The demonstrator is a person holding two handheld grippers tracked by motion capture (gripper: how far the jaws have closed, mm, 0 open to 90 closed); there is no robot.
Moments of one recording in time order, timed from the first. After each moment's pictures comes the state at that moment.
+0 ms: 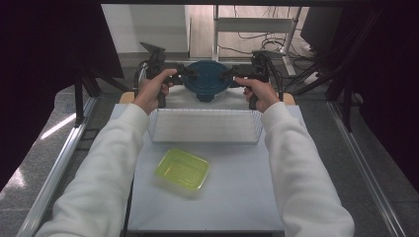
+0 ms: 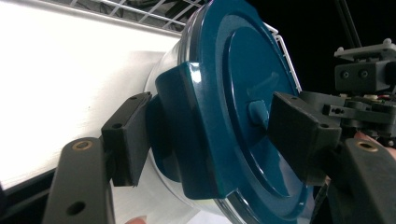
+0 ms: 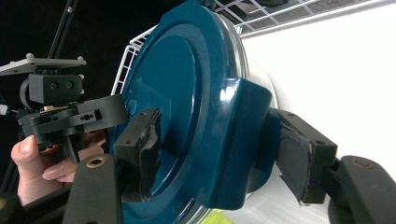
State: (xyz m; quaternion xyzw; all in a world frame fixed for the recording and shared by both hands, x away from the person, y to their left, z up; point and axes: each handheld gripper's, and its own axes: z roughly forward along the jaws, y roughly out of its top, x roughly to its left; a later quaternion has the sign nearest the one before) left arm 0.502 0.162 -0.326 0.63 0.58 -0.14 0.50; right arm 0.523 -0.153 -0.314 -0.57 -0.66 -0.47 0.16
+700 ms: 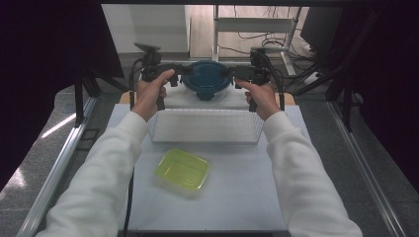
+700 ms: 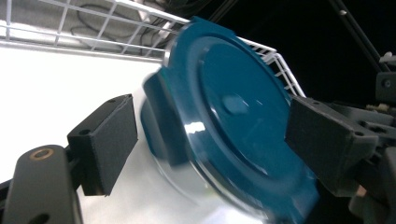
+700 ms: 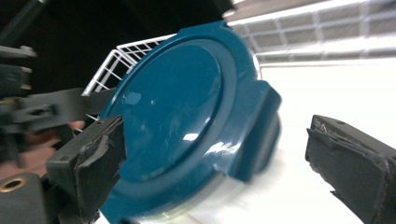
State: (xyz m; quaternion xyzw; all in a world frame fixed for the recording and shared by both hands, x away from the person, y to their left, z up) left arm 0.462 0.166 -0.309 0.63 0.55 -0.04 0.54; right arm 0.491 -0.147 -0.292 -0.52 -0.70 -0.48 0.00
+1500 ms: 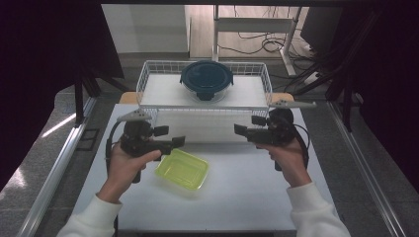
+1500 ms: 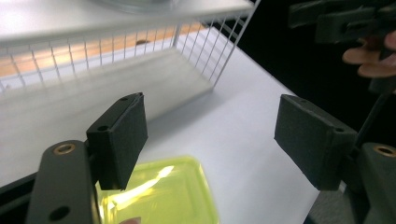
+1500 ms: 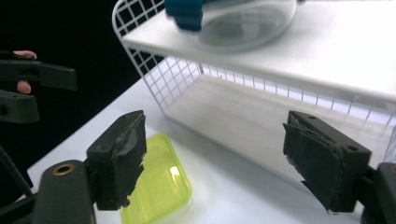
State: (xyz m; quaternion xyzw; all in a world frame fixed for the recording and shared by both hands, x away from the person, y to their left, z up) left arm 0.272 0.158 -0.356 0.74 0.43 0.08 0.51; right arm 0.333 -0.196 -0.331 -0.39 -0.77 -0.50 -0.10
